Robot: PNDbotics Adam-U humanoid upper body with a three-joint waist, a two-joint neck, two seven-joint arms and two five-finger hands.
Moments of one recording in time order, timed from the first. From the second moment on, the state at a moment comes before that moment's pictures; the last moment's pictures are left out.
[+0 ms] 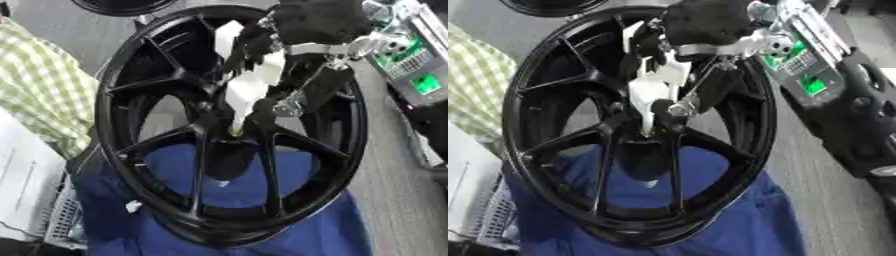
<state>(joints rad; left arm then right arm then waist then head) -0.02 0.29 0.30 -1.61 0.28 -0.15 0.06 -0.74 -0.67 0.34 -1.82 0.53 -0.50 0.67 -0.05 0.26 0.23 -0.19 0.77</state>
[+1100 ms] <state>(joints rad) -0.02 0.29 0.30 -1.61 0.28 -0.15 0.06 -0.73 -0.66 0.34 -1.79 0.57 -0.51 0.66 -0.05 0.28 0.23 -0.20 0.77</state>
